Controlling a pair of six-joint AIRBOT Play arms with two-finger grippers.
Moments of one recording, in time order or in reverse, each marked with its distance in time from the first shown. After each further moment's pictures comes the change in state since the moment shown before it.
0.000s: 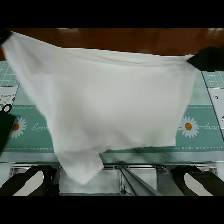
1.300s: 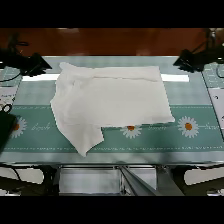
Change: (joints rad) left arm 0.127 -0.542 0.148 -0.074 -0.305 0.049; right arm -0.240 -0.585 0.266 0.105 0.092 -0.001
